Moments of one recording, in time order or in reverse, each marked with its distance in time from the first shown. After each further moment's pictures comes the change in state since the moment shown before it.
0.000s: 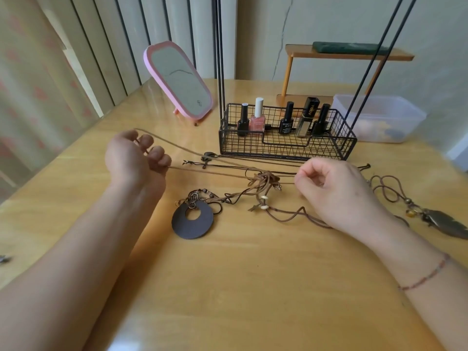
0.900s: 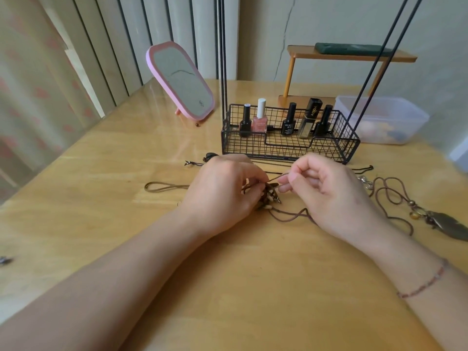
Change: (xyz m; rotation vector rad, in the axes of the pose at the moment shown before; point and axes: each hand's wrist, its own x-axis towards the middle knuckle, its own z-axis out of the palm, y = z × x) left_hand -0.049 -0.053 0.005 1.322 -0.943 1.058; right_hand -0.005 -0.006 0.008 0.237 -0.043 -0.113
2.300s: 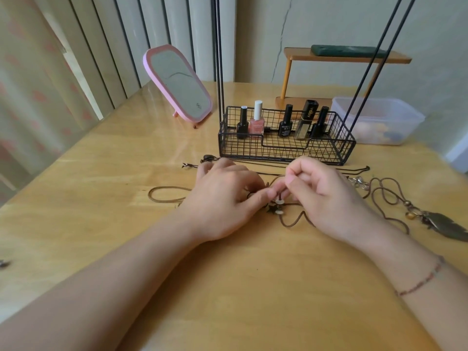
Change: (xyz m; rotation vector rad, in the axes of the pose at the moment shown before) left_hand -0.002 0.004 -0.001 0.186 -0.311 -0.167; right_hand 0.001 -0.002 -0.003 0.045 -0.125 0.028
